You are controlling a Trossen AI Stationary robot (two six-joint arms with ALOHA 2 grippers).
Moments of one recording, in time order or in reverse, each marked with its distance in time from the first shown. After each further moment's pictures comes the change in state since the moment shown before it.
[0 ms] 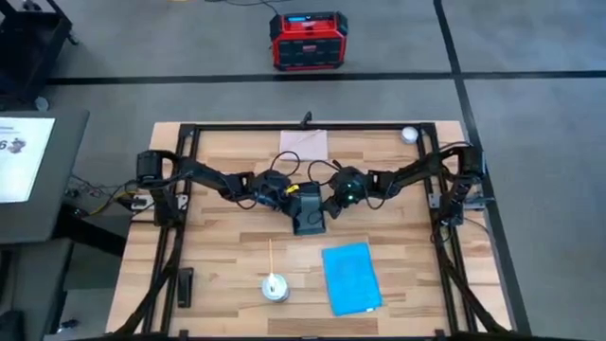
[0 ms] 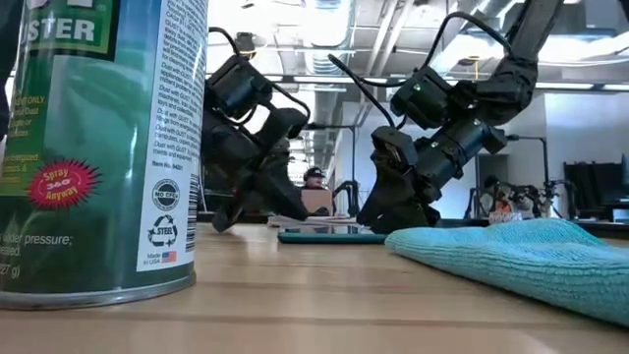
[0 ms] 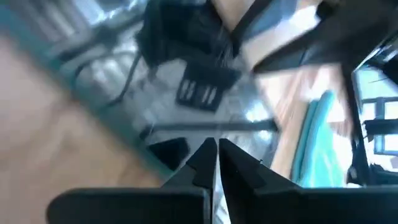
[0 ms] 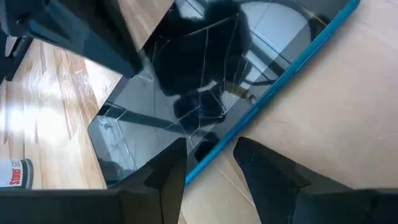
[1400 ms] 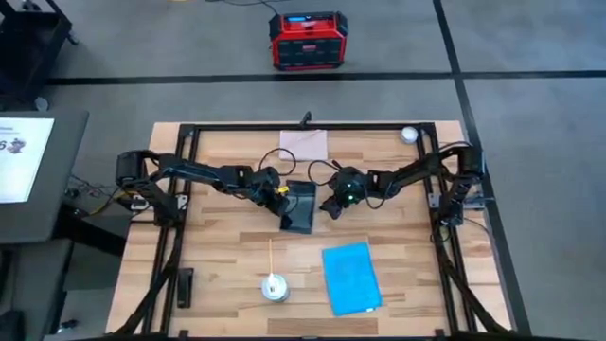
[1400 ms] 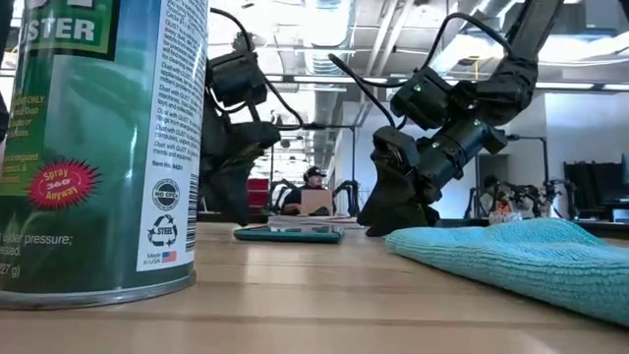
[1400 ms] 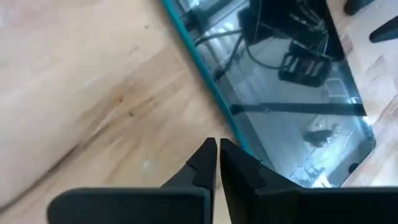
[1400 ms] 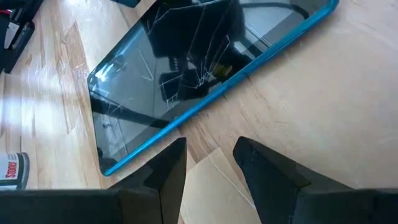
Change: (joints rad) left arm 0.020 -0.143 0.116 -0.532 -0.184 0.170; right arm 0.000 0.000 -0.001 0.004 -0.005 -0.042
